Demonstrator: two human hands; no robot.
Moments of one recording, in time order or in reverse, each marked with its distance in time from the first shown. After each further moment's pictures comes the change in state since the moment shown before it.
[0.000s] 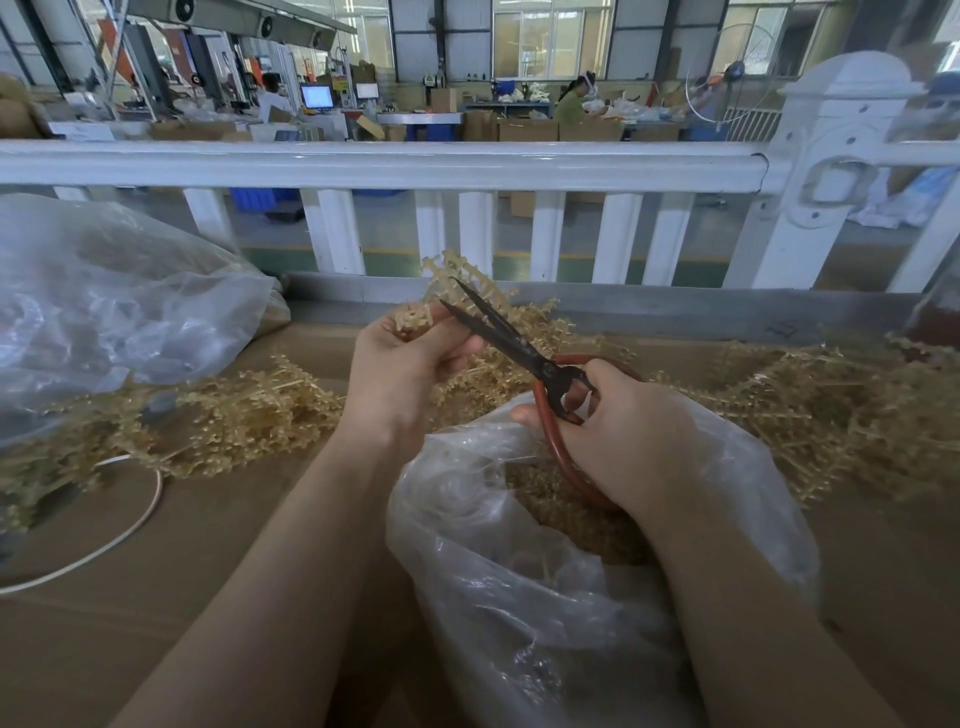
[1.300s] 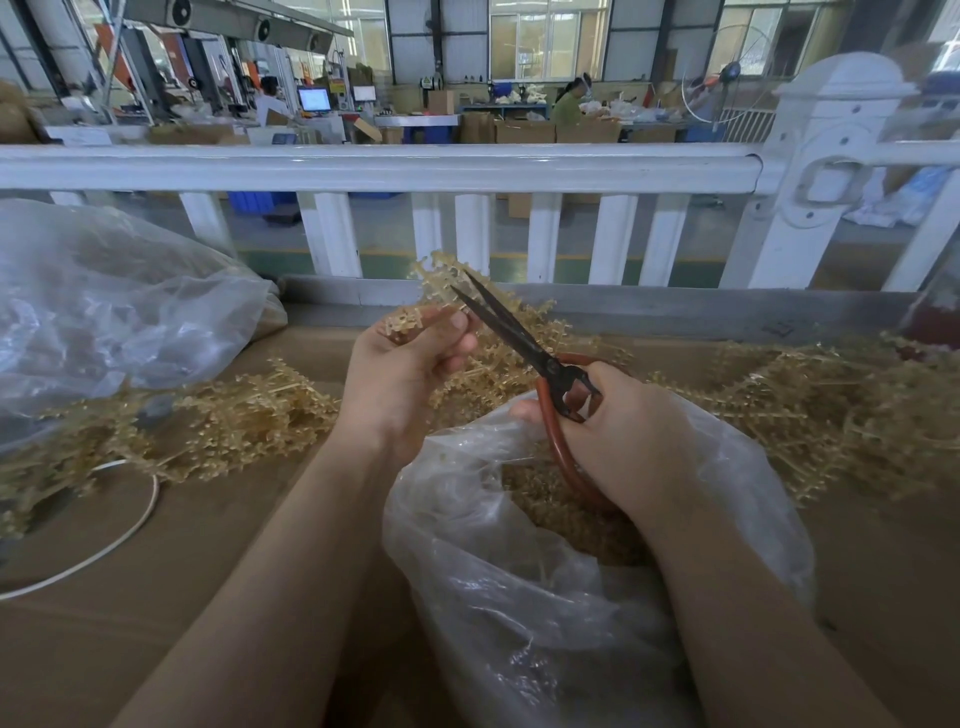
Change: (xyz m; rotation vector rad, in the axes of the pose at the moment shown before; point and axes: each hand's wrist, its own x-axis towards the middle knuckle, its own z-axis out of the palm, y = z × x) left_hand 0.002 -0.004 -0.001 -0.133 -0.039 -0.040; right_hand 0.001 0.006 0.007 0.108 0.029 0.037
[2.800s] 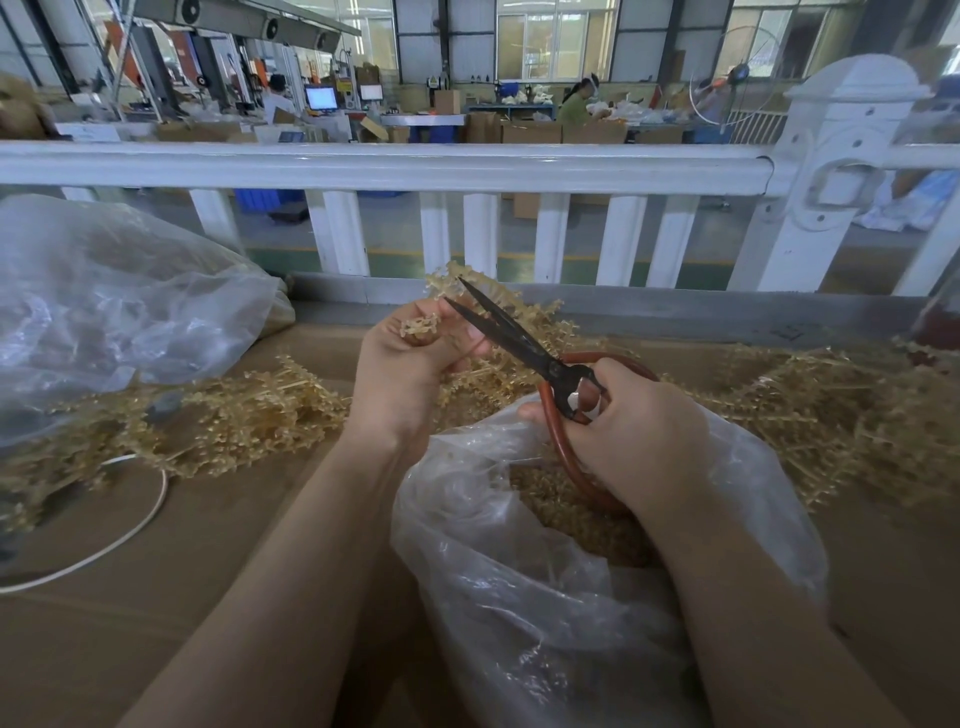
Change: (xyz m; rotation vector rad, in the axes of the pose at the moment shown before) left_hand 0.006 -0.006 -0.007 0.124 -0.102 0.175; right_hand -0.001 -0.004 -0.003 -0.146 0.079 -0.046
